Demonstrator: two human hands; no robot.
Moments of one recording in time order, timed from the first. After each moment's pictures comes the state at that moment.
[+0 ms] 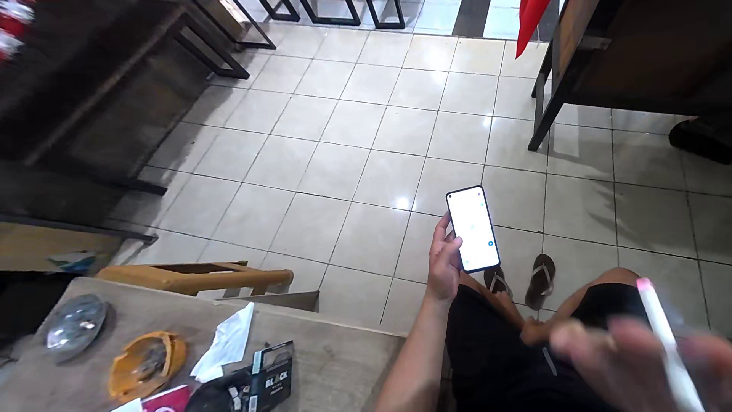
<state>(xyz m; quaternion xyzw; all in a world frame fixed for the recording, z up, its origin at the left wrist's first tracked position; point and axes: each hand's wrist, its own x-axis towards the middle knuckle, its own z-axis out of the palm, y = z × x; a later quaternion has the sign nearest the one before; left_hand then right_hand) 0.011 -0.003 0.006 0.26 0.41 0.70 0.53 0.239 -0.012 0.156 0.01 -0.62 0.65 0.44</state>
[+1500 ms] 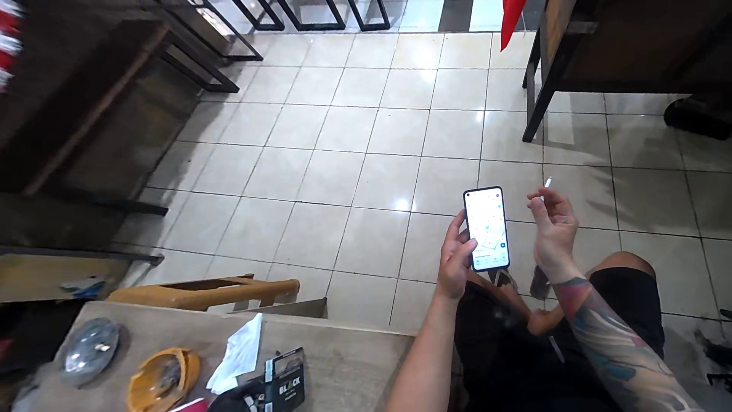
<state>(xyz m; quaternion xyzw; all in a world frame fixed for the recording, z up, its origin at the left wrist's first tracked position) 0.014 0.000 -0.006 0.33 0.38 0.65 0.57 0.190 0.104 -0.004 -0.40 -0.48 0.52 0.59</state>
